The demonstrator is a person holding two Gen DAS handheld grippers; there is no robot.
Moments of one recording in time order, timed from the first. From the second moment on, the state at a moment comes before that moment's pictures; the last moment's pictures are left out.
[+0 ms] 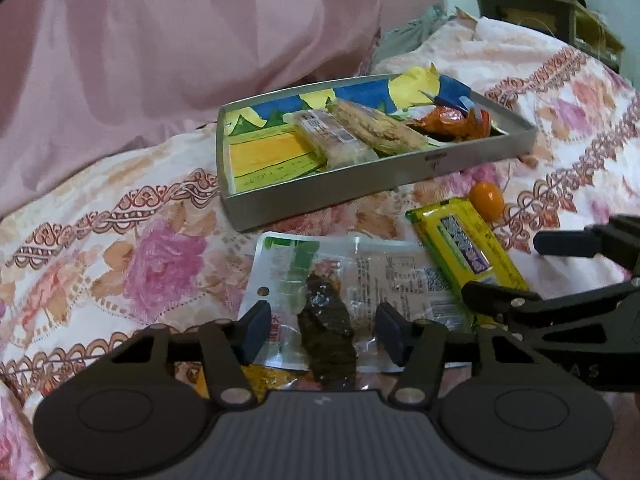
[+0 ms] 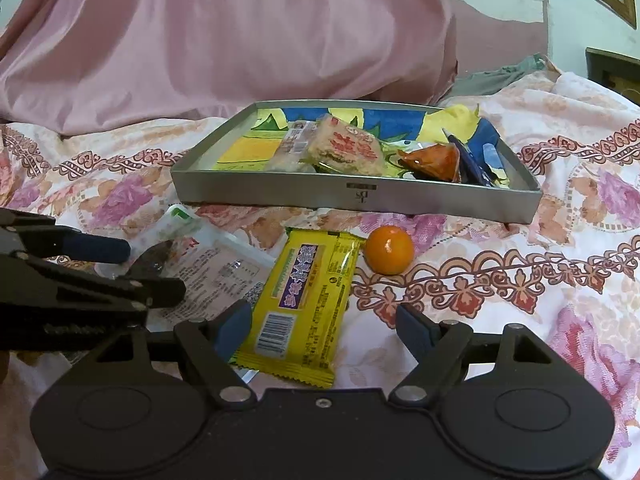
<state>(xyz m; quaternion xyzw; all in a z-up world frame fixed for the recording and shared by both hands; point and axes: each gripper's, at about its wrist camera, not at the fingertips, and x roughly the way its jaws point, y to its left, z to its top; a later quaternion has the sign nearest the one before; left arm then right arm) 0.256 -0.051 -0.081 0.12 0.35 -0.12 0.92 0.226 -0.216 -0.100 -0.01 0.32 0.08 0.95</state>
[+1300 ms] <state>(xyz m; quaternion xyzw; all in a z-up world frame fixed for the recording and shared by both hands) 0.253 -0.022 -0.074 0.05 0.33 -0.07 0.94 0.235 -0.198 -0.106 -0.02 0.32 0.12 0.94</state>
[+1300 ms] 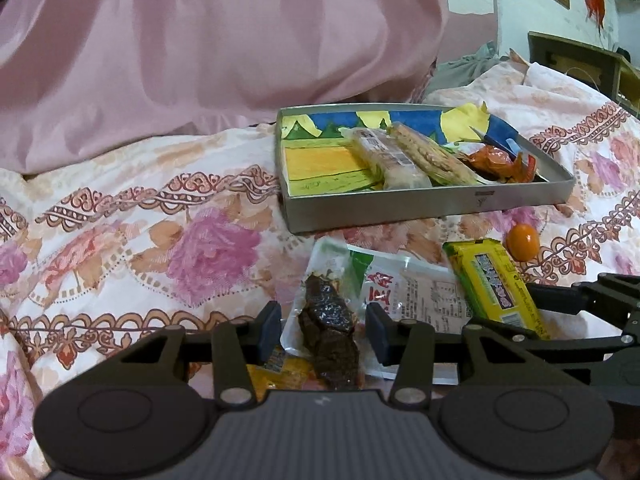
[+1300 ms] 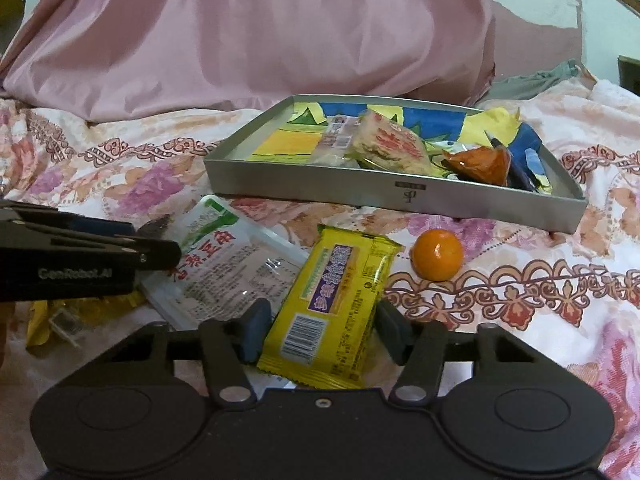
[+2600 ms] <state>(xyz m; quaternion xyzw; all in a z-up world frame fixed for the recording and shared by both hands) 0.245 -0.039 -0.045 0.05 0.25 -0.06 0.96 0.216 -0.183 -0.092 -0.14 0.23 0.09 0.96</state>
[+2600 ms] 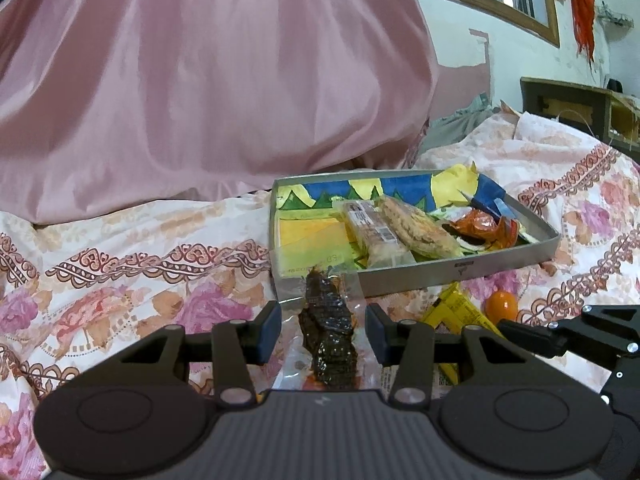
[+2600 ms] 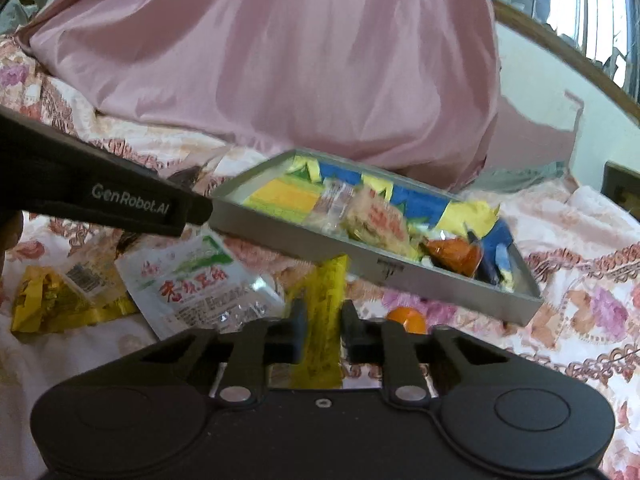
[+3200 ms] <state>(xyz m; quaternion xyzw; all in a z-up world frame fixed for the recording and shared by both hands) 0.246 -0.034 -0.051 0.04 0.27 -0.05 0.96 0.237 -0.191 -0.110 -0.06 0.30 0.11 0.95</state>
